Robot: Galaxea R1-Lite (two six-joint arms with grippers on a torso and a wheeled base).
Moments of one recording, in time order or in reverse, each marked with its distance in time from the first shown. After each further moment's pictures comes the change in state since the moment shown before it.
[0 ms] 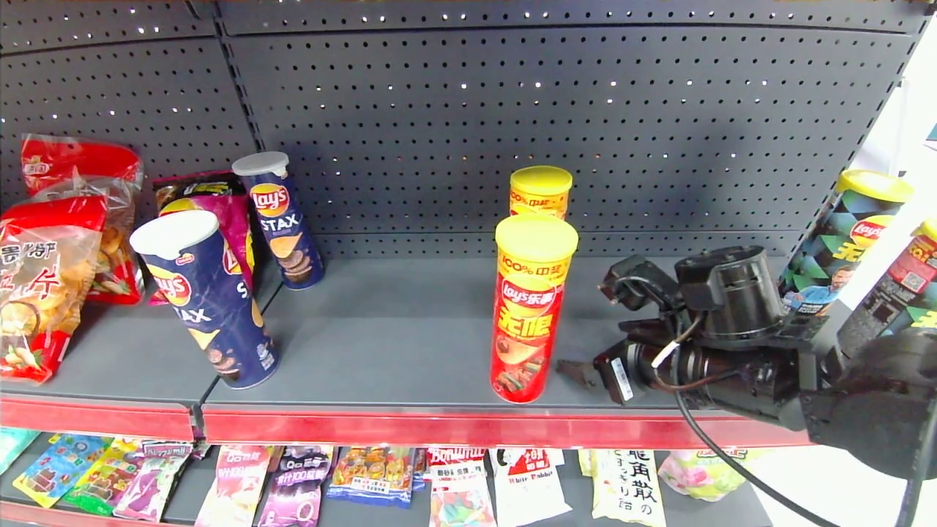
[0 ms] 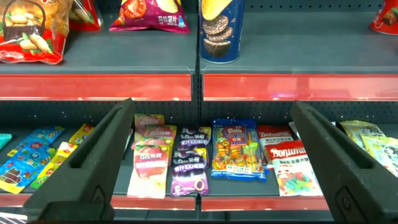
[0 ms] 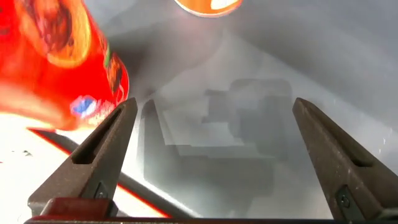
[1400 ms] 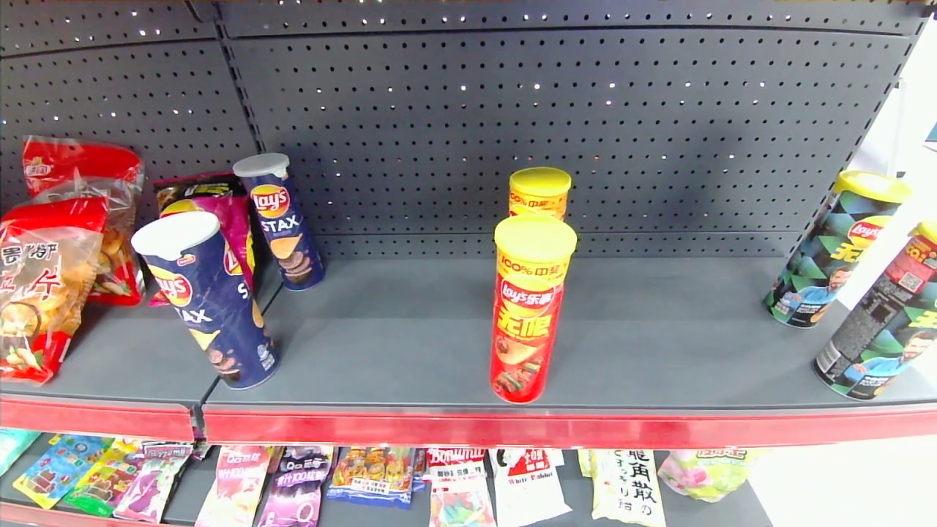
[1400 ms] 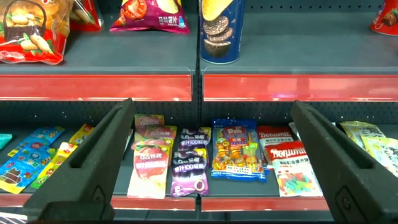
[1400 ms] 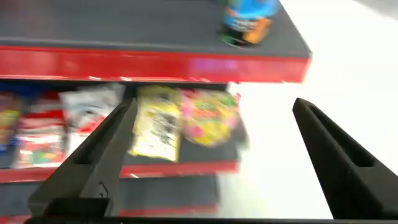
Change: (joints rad) left arm 0.000 0.000 0.000 0.000 0.000 -0.001; right arm -0.691 -1.545 0.640 0.475 0.216 -0.033
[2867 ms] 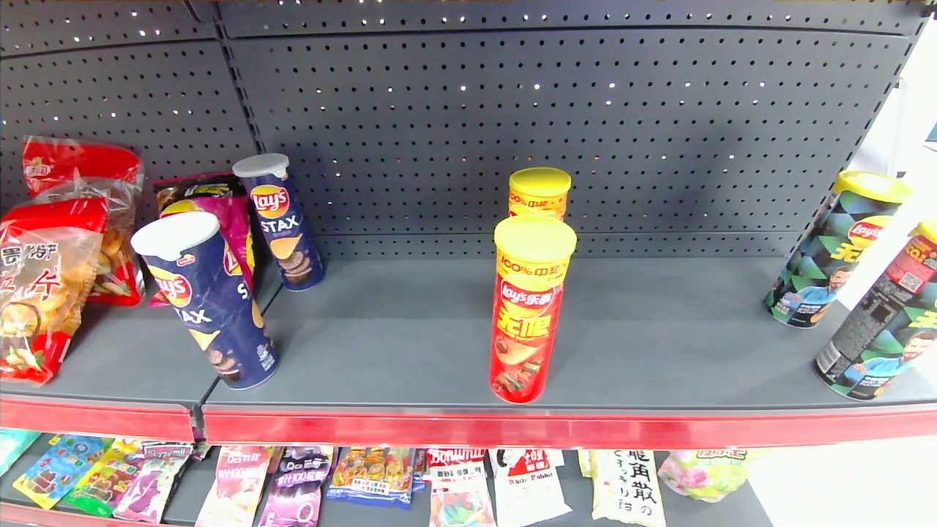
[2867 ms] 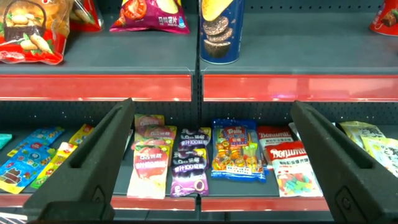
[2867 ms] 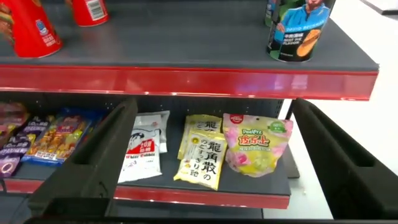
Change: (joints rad) left arm 0.000 0.000 0.000 0.000 0.000 0.000; right arm 0.103 -0.156 0.109 -0.101 -0.011 0.123
